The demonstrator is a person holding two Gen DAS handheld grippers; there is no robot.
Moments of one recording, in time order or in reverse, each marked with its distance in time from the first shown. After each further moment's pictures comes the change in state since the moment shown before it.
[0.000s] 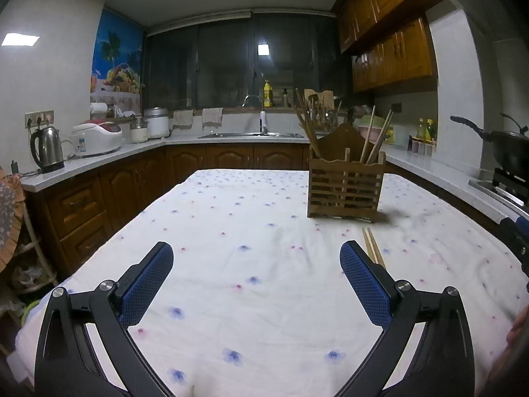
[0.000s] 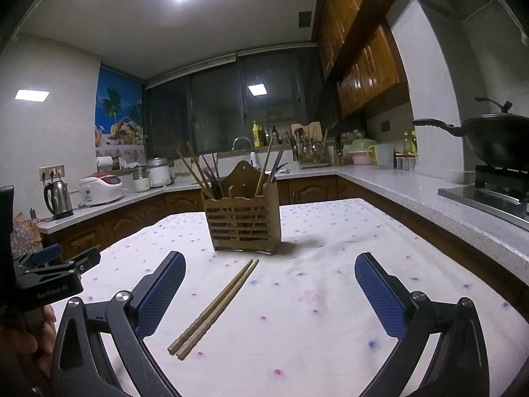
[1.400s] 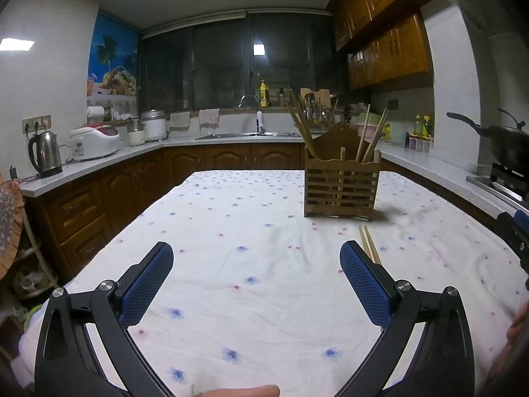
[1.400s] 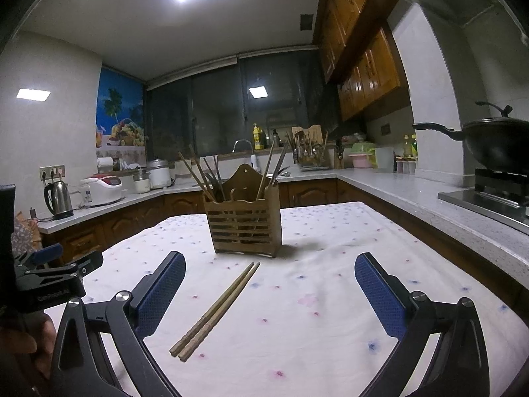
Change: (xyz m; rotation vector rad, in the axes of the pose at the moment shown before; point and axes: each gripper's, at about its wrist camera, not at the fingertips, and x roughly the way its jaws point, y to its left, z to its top) left arm -0.002 -0.003 0.000 0.018 -0.002 -0.007; right arm 0.001 0.003 0.003 -0.006 -0.010 0.003
